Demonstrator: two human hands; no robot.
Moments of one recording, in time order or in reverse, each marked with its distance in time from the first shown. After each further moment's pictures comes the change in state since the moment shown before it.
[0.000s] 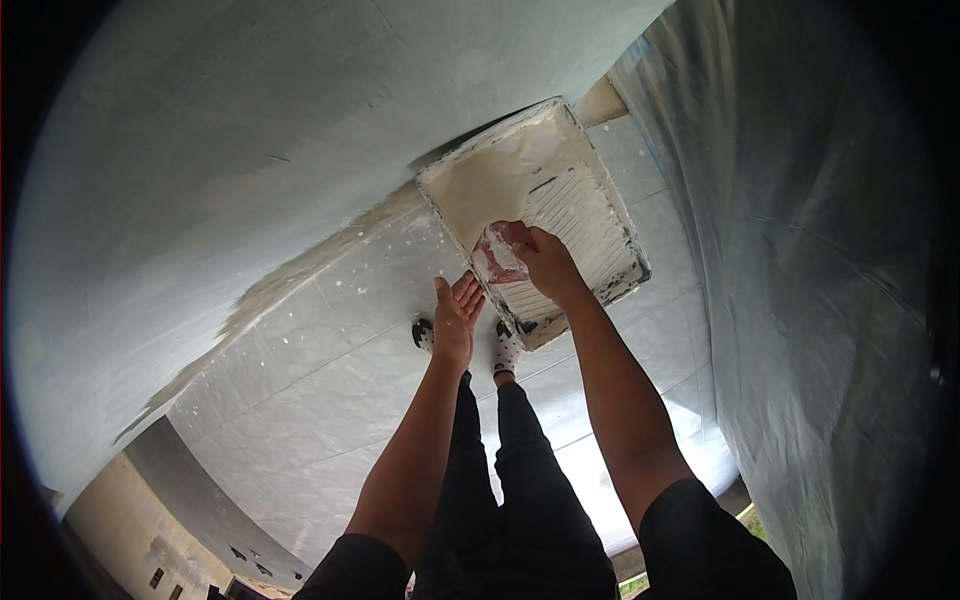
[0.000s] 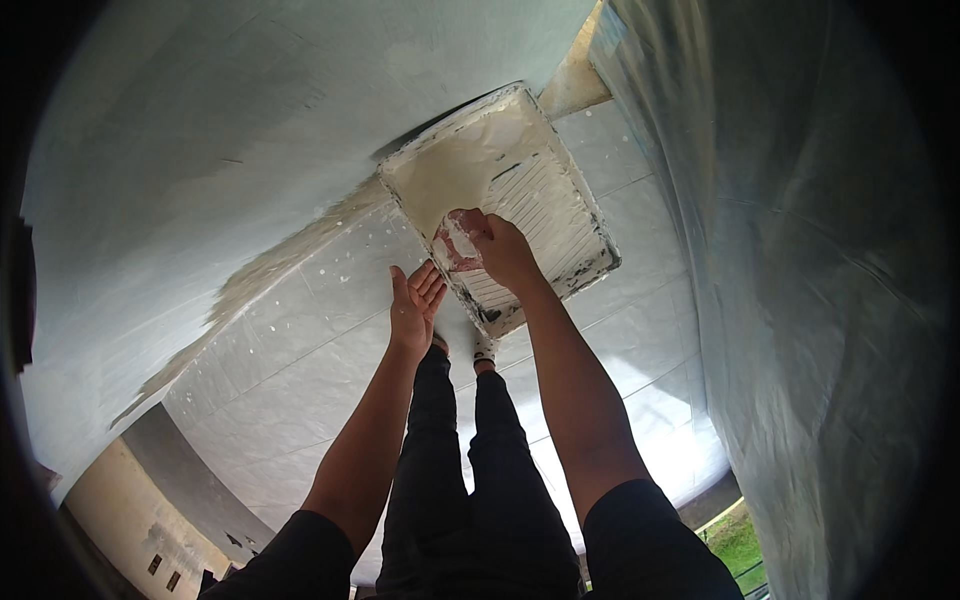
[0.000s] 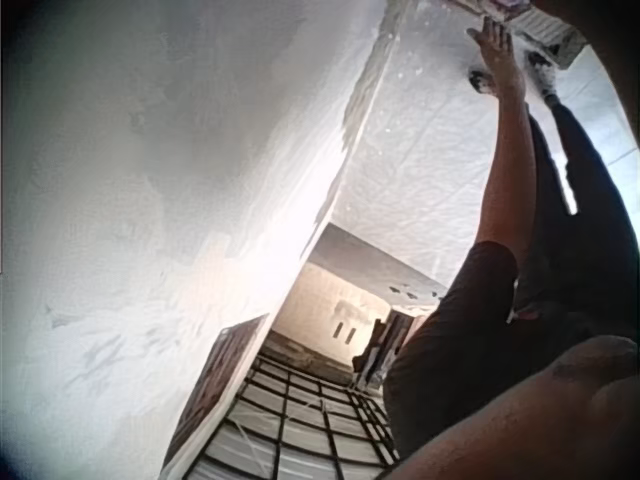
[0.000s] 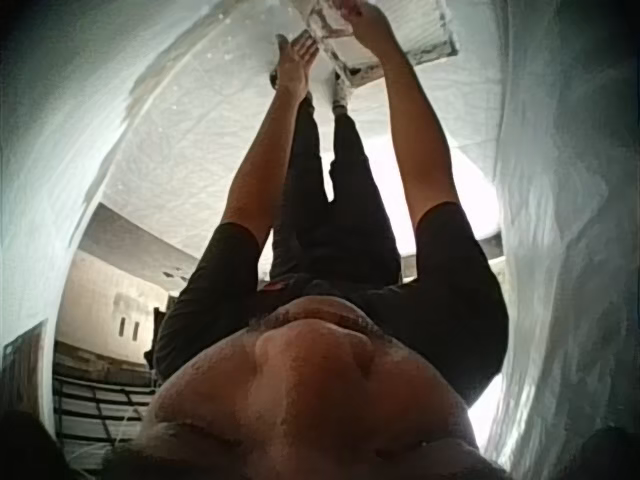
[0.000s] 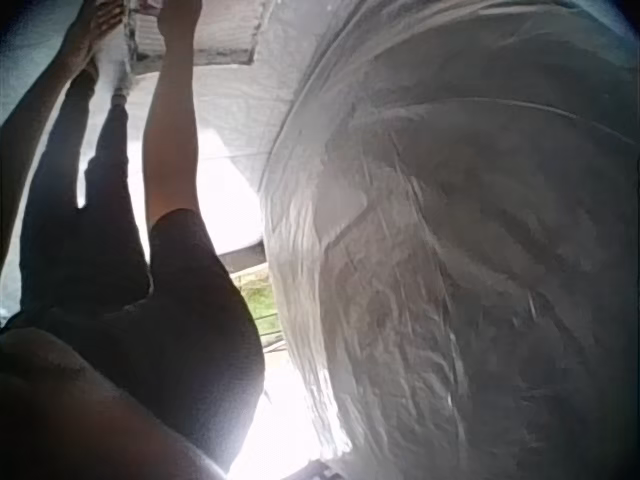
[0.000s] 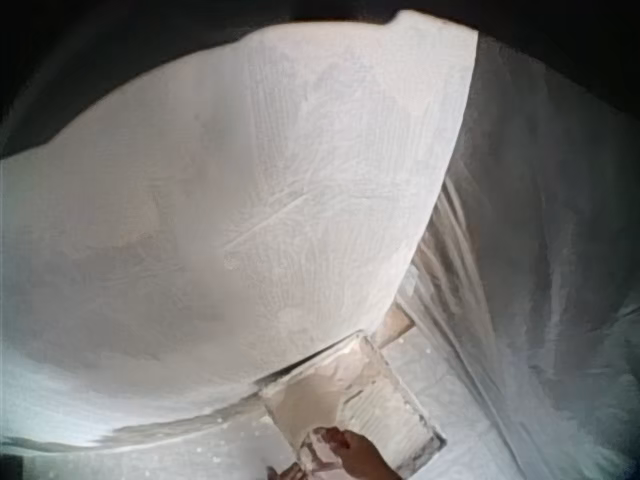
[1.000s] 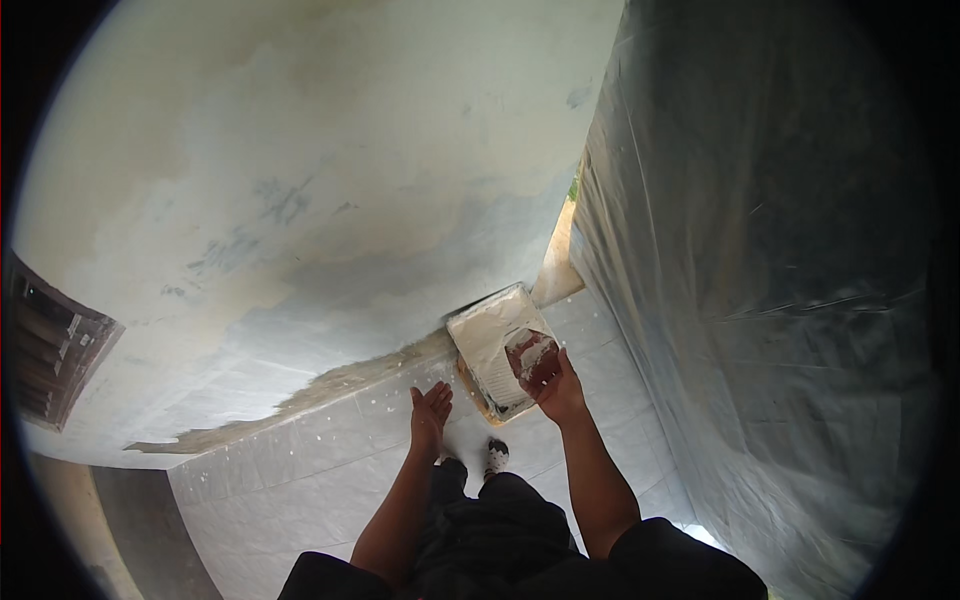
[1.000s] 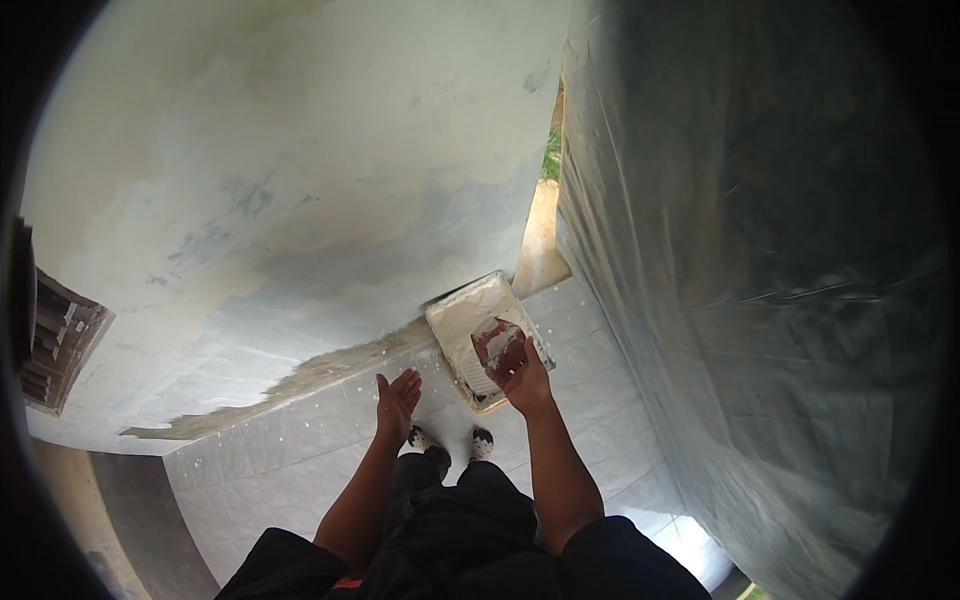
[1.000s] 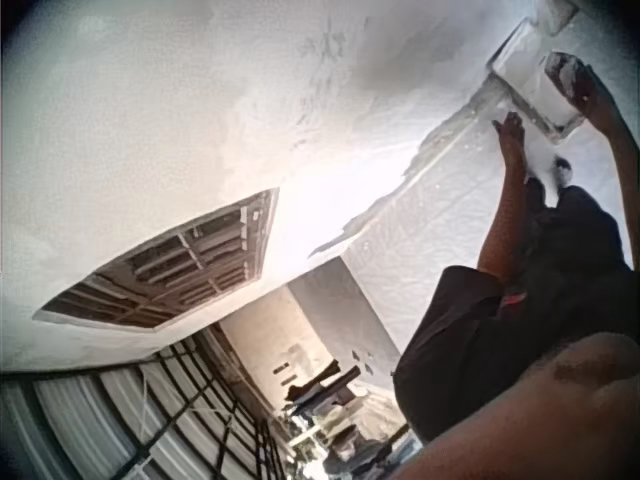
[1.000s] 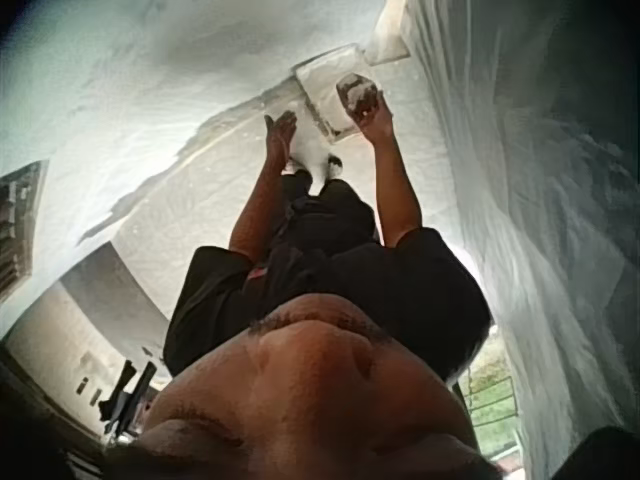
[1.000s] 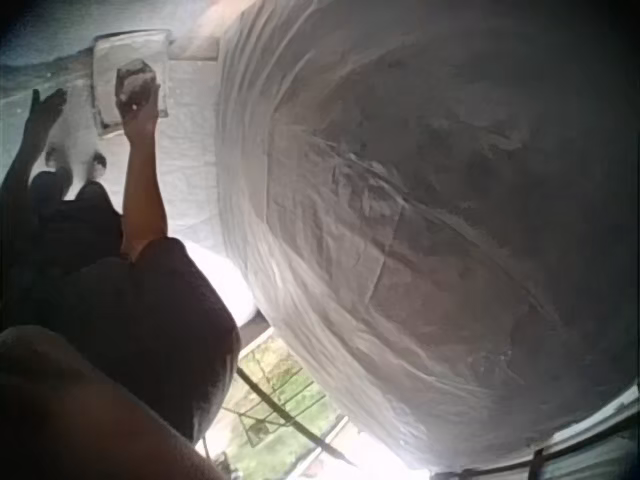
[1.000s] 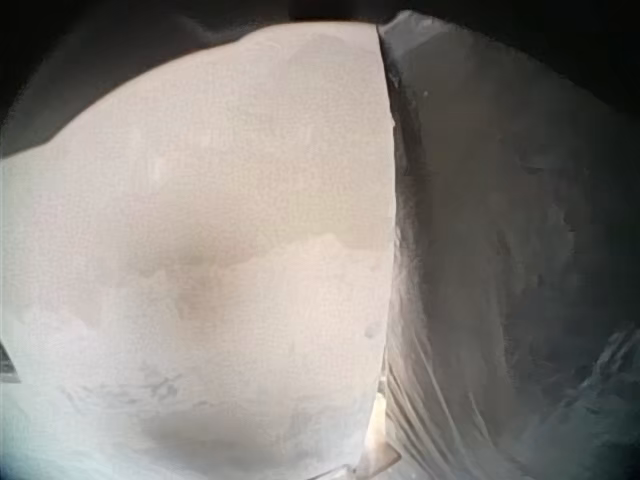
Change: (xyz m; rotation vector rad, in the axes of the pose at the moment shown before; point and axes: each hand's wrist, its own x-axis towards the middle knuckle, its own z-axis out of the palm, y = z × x) left_hand -0.210 0.130 0.040 0.022 -0.046 0.244; right_hand -0.215 -0.151 -0.106 1.391 -0.091 0.020
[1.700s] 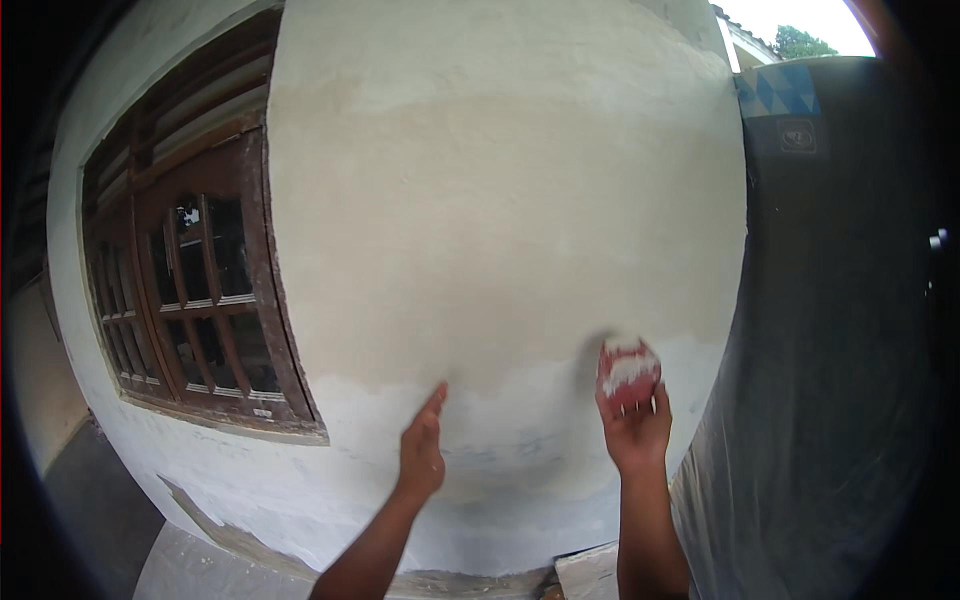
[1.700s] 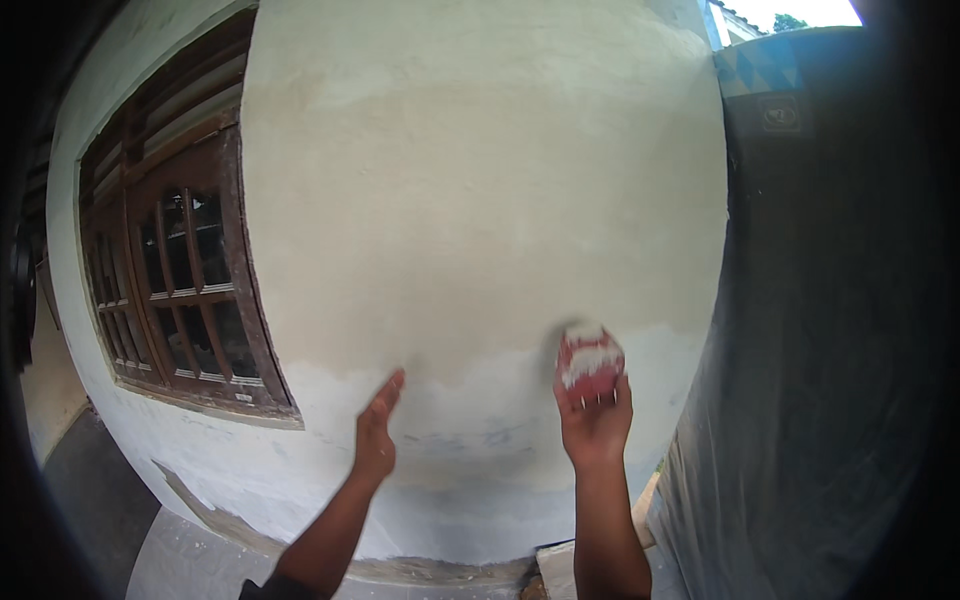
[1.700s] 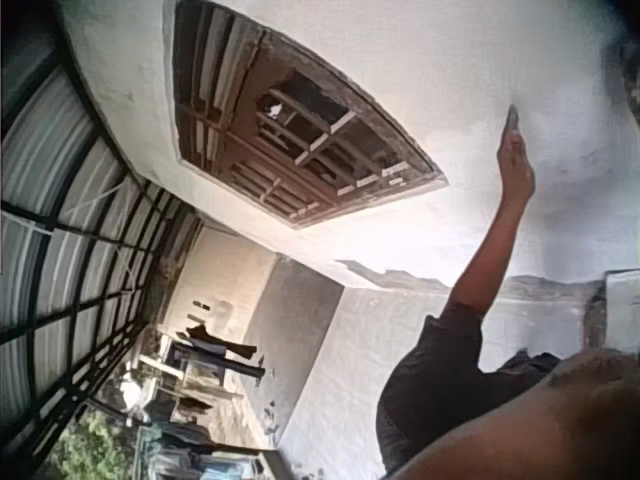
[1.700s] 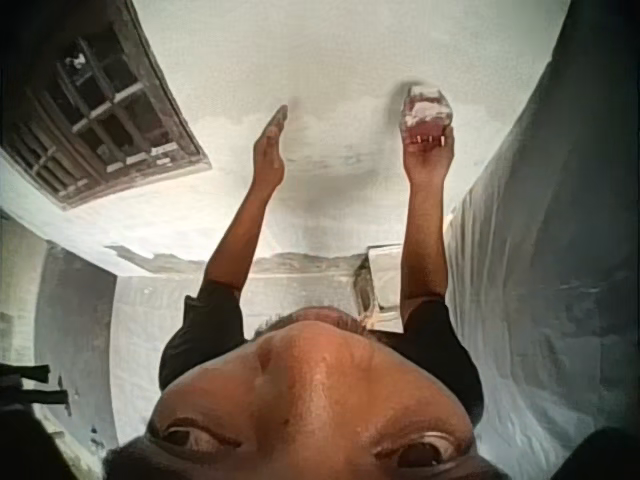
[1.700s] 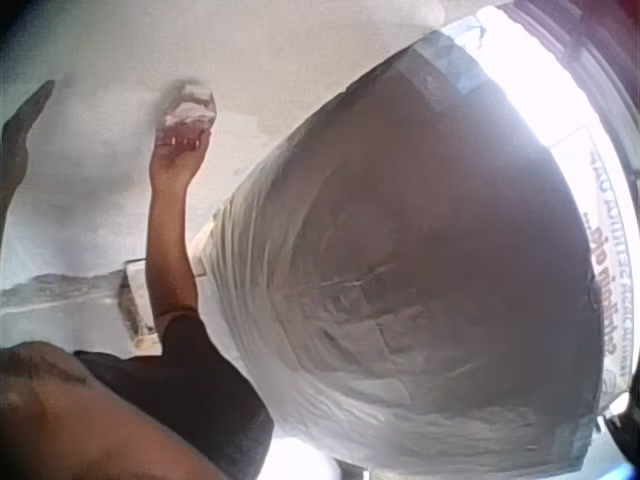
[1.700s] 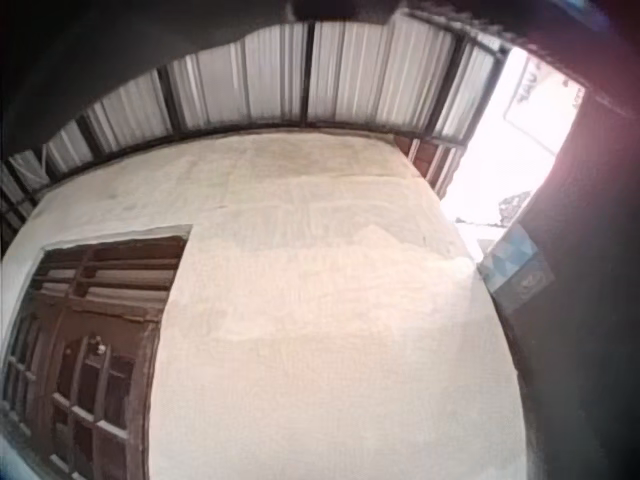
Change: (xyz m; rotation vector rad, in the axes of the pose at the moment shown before) left_hand -0.158 0.415 0.062 0.479 0.029 1.407; right_hand -0.142 -0.120 0.426 0.331 -0.626 -0.436
